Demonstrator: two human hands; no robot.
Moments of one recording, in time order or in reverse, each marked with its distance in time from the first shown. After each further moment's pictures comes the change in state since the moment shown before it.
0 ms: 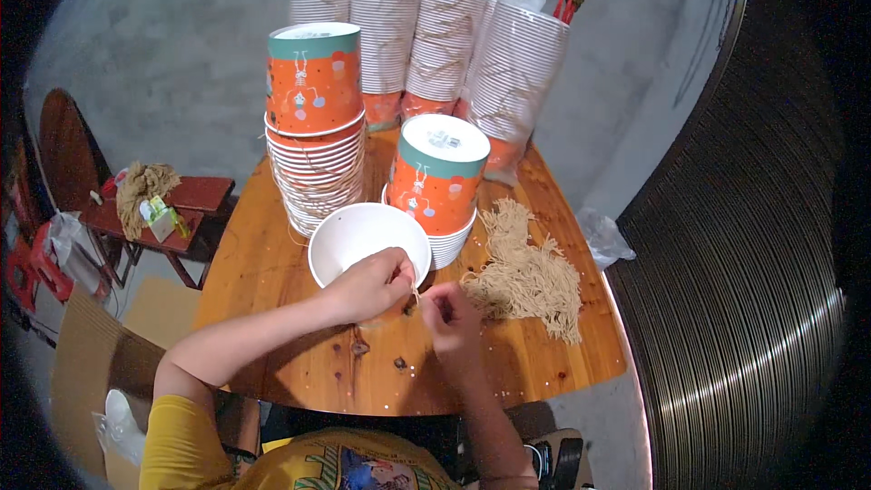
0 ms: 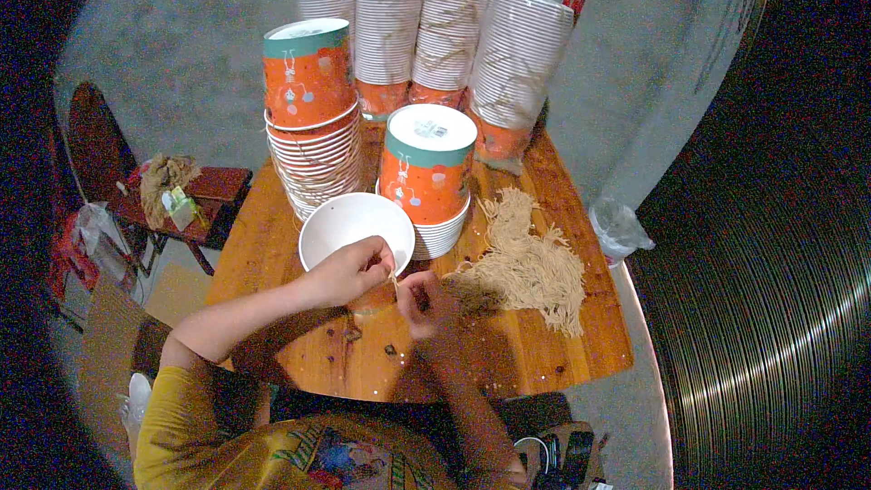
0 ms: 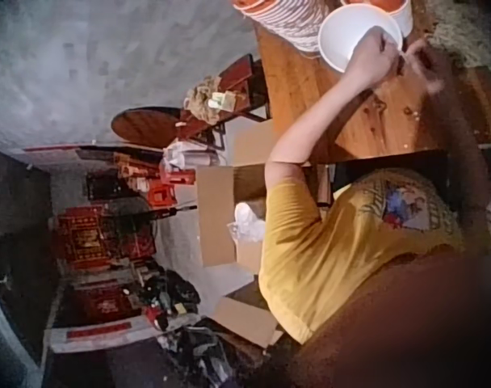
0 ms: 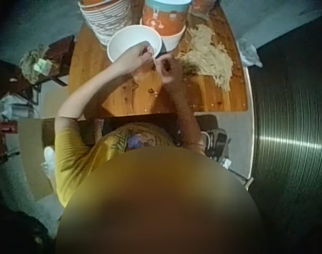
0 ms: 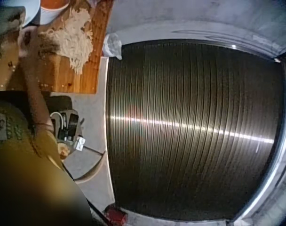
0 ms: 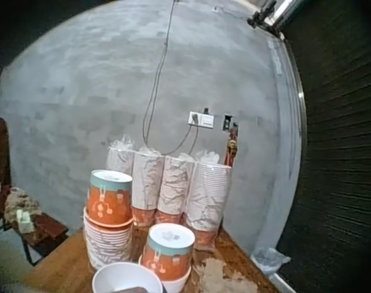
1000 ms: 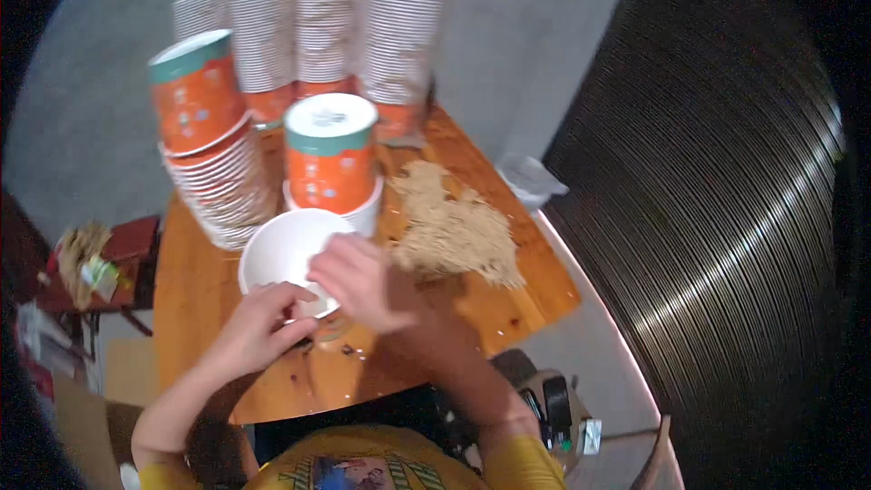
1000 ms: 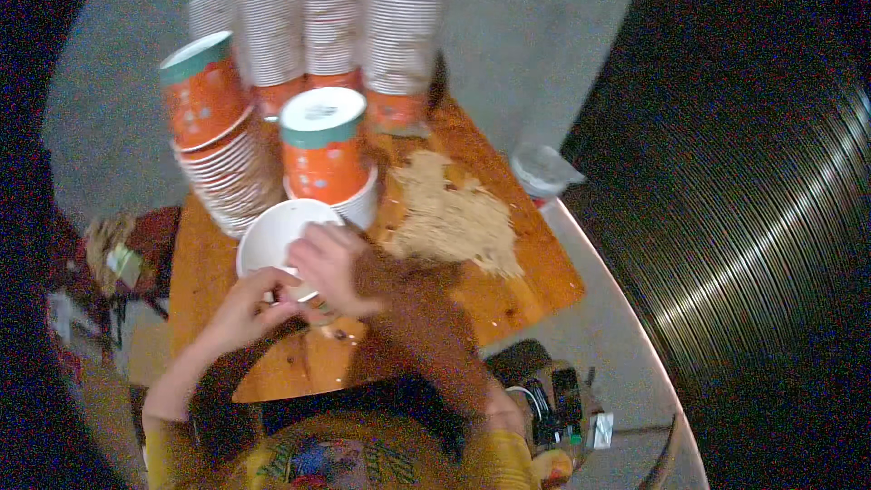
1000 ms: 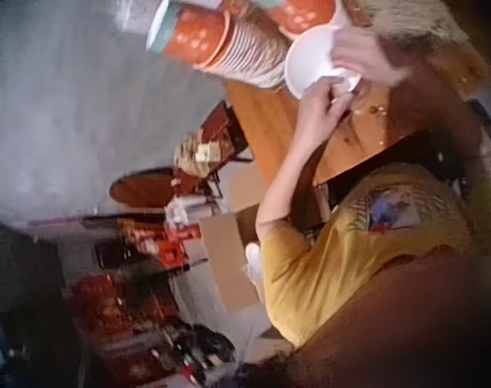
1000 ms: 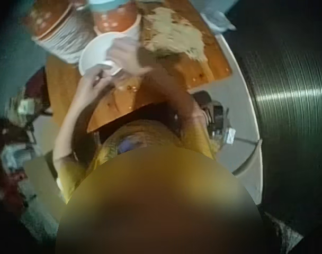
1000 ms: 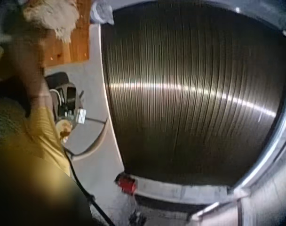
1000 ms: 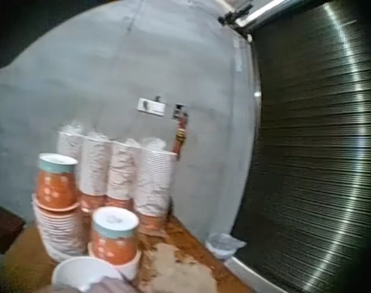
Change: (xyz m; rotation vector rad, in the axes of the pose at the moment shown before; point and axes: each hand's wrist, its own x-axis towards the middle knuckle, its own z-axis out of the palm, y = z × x) left_hand -0.061 0.025 -0.020 0.130 -0.028 0.109; right_hand 0.042 -0.051 -0.011 -0.705 -0.243 -0.793
